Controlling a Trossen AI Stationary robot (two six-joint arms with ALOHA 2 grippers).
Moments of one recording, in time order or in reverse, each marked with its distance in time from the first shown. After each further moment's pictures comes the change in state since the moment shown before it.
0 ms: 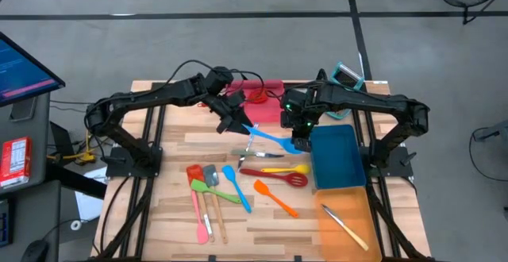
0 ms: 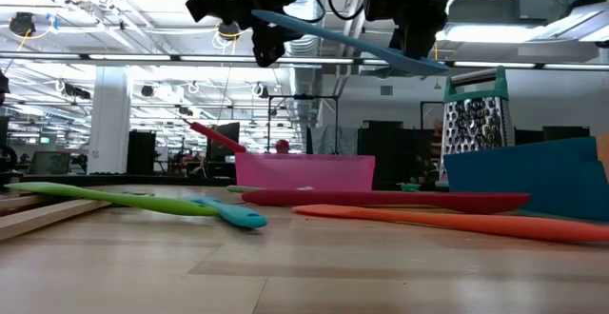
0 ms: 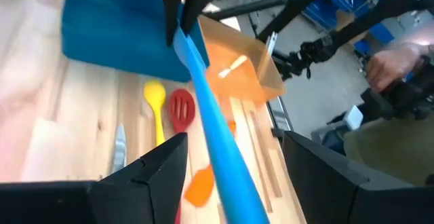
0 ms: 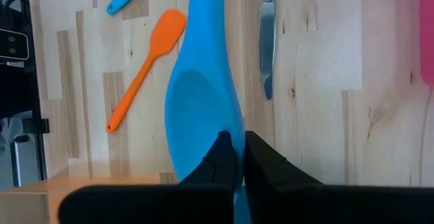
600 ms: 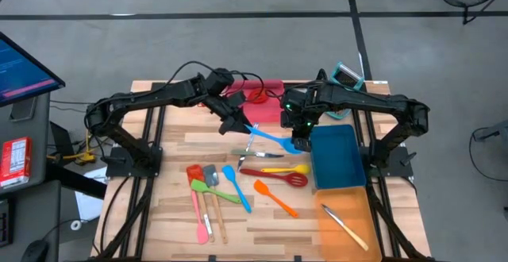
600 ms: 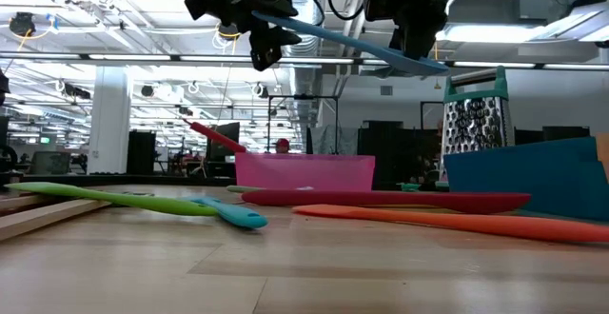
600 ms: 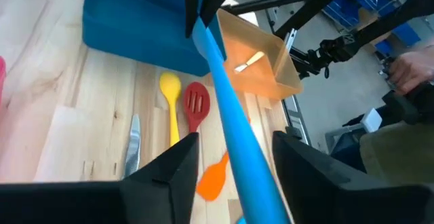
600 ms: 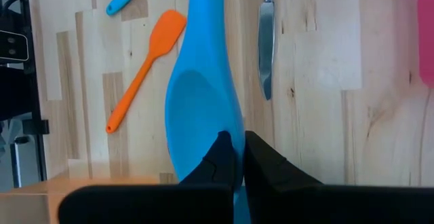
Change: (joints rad) left arm -0.011 0.000 0.000 -0.028 -0.077 -0.014; right arm 0.000 0.000 0.000 0.001 0.001 0.001
